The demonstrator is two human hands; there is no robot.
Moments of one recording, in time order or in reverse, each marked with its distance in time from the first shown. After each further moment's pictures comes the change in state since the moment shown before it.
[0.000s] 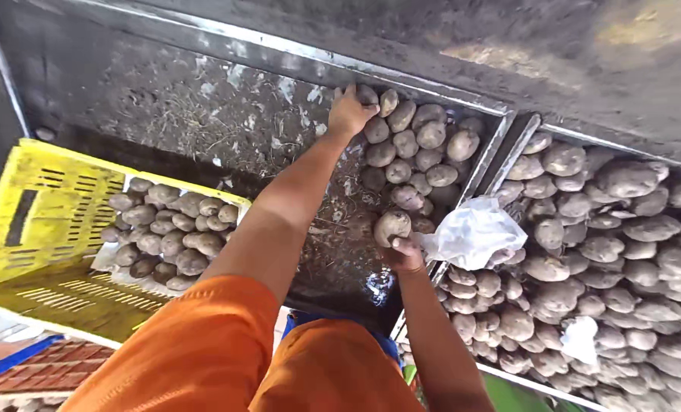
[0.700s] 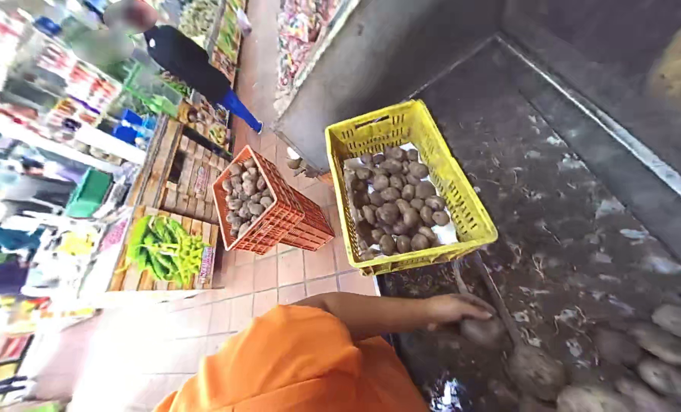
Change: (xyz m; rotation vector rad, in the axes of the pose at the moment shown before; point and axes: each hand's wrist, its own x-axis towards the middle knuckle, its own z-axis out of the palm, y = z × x) left_hand -0.415 -0.163 -0.044 -1.414 -0.148 -0.283; right_hand -0.085 -0.004 0.100 -0.013 0.114 0.164
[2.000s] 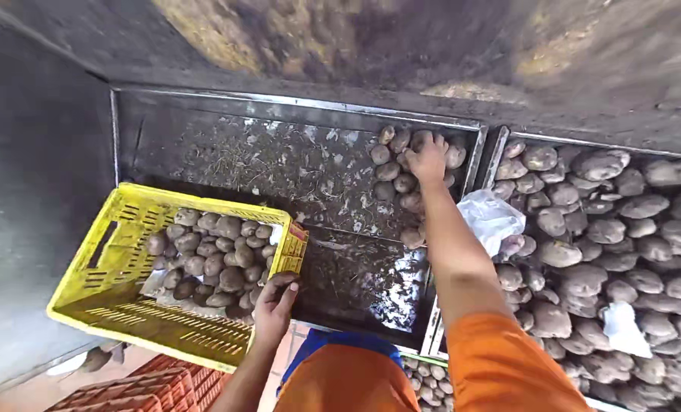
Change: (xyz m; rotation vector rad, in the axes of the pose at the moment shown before) left_hand -0.022 0.046 -0.059 0.603 0.025 0.642; right_hand 0.256 -0.132 -0.042 -1.736 0.586 -0.372
